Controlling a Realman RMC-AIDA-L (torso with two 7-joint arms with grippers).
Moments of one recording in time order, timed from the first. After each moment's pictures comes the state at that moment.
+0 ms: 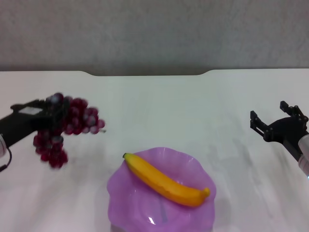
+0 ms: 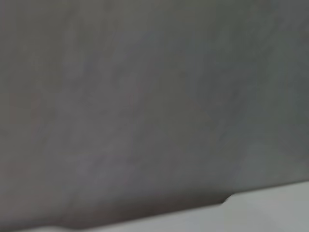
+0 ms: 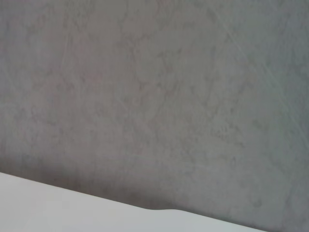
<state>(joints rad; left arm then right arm) -0.02 -2.03 1.49 1.30 -1.69 -0.62 1.36 0.50 2.01 0.61 0.30 -2.12 -0.85 -0.02</state>
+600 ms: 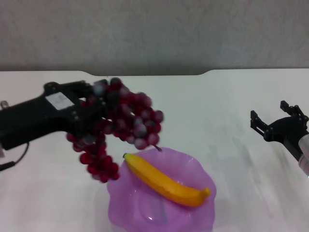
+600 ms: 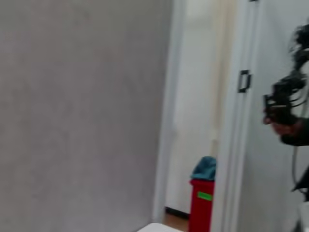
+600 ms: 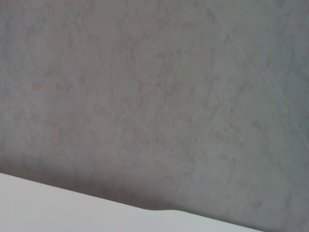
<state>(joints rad) 0.00 -2.04 1.36 1.50 -1.78 -1.20 1.44 0.50 2.01 0.61 0.30 -2.12 -0.85 -0.02</state>
